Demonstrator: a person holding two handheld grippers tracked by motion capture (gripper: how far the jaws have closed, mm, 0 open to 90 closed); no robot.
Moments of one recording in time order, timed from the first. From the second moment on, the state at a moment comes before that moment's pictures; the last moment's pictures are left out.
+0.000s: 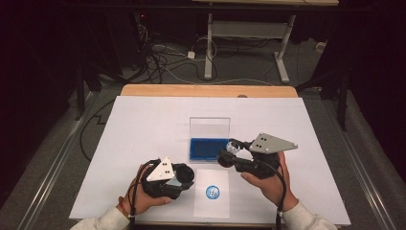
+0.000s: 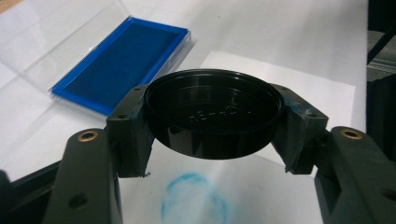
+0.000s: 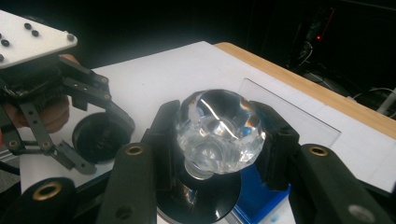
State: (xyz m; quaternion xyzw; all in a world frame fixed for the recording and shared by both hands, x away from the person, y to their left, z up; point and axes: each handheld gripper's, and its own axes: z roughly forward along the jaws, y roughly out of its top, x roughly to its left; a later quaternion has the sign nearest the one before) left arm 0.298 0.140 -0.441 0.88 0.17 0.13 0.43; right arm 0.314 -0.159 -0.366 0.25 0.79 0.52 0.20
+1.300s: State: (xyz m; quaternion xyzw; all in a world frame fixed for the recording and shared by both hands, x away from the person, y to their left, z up) left arm 0.303 0.109 -0.435 0.87 0.15 0.12 0.45; right arm 0.310 -0.128 -0.375 0.22 0.81 0.52 0.18
